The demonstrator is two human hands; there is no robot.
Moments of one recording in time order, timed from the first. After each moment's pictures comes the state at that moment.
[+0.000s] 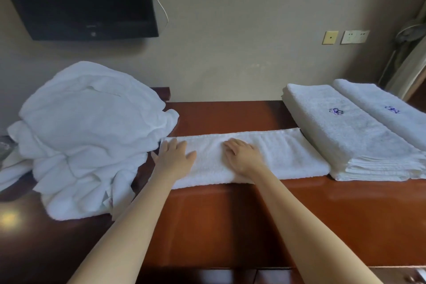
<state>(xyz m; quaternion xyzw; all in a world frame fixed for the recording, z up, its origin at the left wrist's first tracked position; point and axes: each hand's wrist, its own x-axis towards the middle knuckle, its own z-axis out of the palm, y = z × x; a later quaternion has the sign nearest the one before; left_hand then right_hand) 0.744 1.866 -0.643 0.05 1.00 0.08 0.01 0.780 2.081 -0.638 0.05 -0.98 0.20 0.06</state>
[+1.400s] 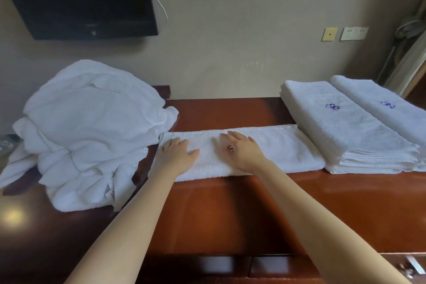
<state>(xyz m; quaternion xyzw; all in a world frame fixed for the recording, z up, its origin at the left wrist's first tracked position) 0.756 1.872 -0.636 0.07 0.99 0.08 -0.01 0.791 2.089 -0.631 0.09 -0.98 0.16 0.06</state>
